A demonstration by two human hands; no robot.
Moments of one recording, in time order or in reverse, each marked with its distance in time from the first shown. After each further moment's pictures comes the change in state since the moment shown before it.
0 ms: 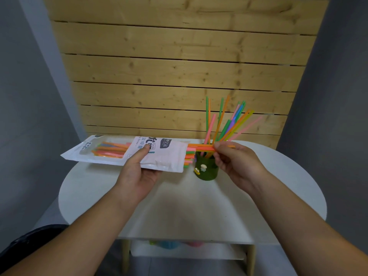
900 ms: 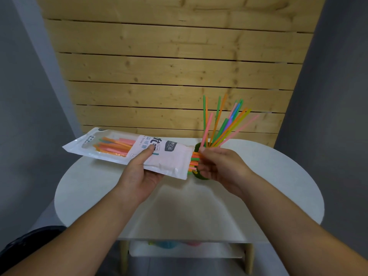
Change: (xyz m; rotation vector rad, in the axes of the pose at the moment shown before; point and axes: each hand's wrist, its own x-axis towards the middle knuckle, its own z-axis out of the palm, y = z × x) left_hand 0.001 -0.008 0.002 0.092 -0.058 -0.020; right_hand -0.002 0.016 0.011 -0.309 -0.096 0.034
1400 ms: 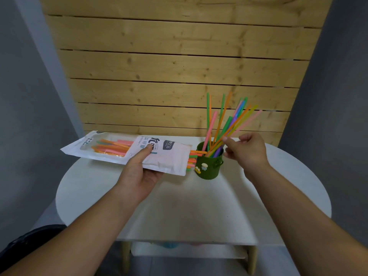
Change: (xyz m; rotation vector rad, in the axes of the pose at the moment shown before) left_hand 0.007 0.004 -0.006 -0.008 0.053 0.001; right_hand 0.033 -0.013 -0.033 -0.171 0.474 -0.216
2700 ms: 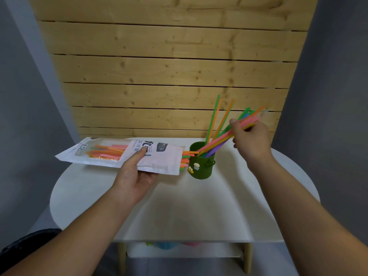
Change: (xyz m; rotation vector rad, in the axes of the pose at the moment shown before) left_hand 0.005 -0.006 -0.001 -0.052 0.027 -0.013; right_hand -0.007 -0.030 -0.020 -0.181 0.094 -0.319
